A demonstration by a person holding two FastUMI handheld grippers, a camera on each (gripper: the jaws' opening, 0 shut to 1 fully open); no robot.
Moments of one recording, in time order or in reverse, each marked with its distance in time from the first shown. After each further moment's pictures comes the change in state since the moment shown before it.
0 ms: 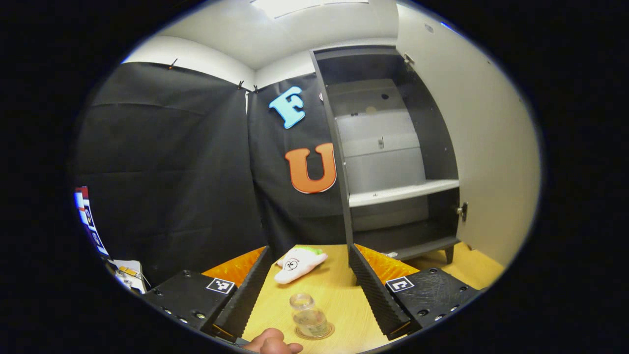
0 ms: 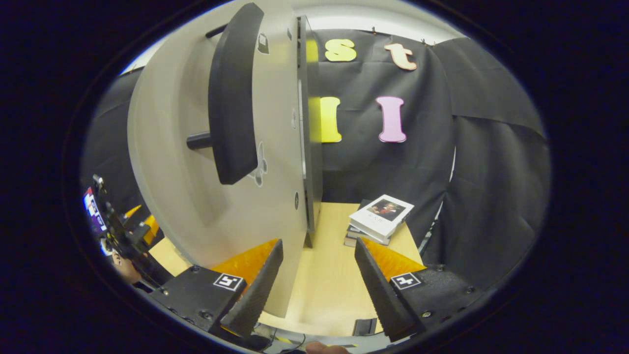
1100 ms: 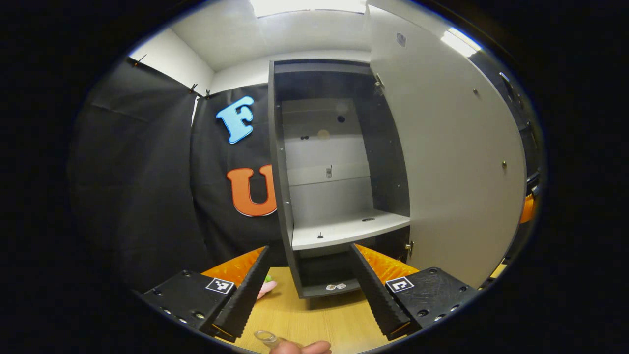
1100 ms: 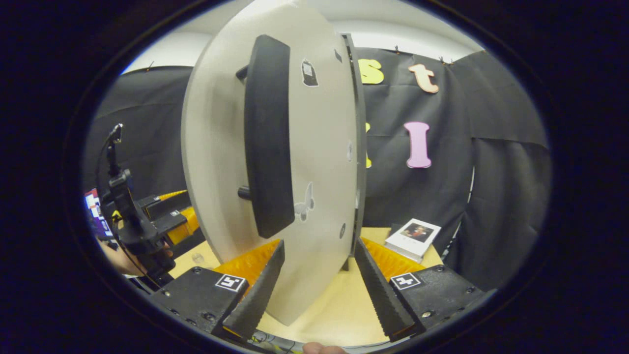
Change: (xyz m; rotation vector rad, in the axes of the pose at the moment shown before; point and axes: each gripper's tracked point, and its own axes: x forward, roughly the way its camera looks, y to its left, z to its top) left arm 0.038 -0.052 0.046 -0.005 -0.010 -0.308; right arm -0.139 -0.082 -0.044 -0.024 -0.121 0.098
